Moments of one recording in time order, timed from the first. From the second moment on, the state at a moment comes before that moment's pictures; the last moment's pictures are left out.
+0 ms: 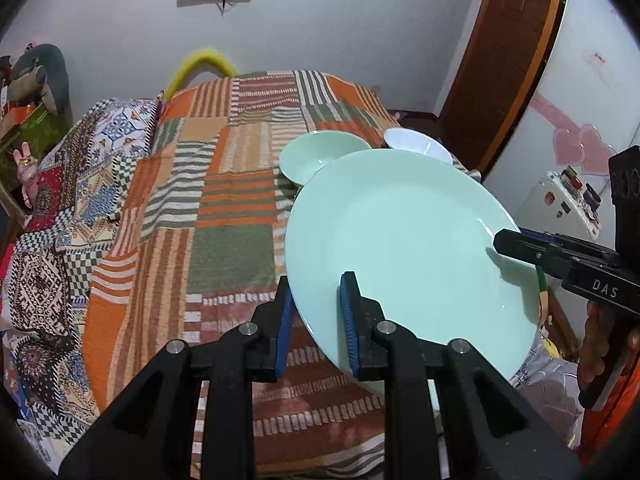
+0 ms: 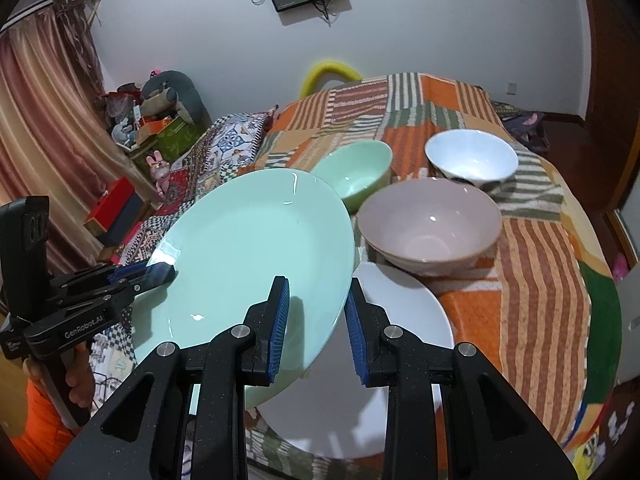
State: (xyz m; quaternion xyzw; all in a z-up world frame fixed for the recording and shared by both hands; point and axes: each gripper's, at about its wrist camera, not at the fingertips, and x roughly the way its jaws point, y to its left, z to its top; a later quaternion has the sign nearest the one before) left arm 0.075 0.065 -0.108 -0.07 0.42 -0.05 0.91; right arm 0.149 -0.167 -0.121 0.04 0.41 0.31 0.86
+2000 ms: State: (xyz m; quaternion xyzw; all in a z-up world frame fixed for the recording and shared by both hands) left arm 0.118 0.008 -0.197 -0.06 0.54 -0.08 0.83; right arm 0.145 -0.213 -0.192 0.08 0.50 0.25 0.82
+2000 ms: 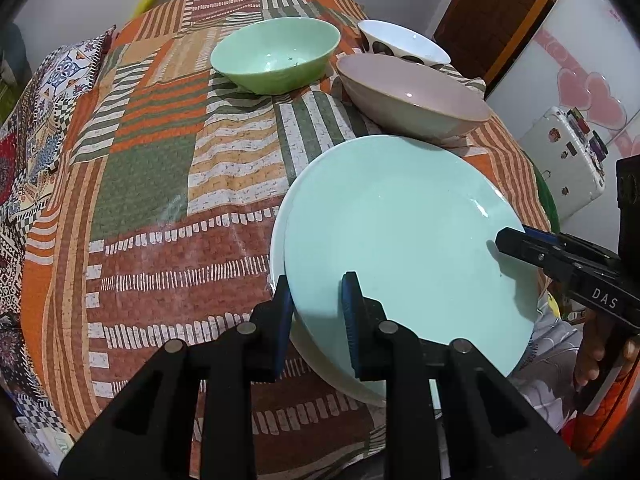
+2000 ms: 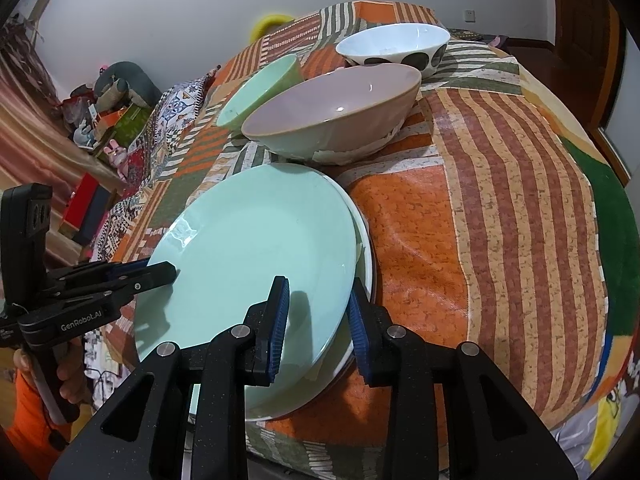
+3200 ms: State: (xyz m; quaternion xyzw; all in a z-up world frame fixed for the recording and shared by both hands) left arm 0.121 0.009 -0.128 -0.03 0.45 -0.07 0.89; right arm 0.145 -0.222 -0.150 0.06 0.43 0.23 0.87
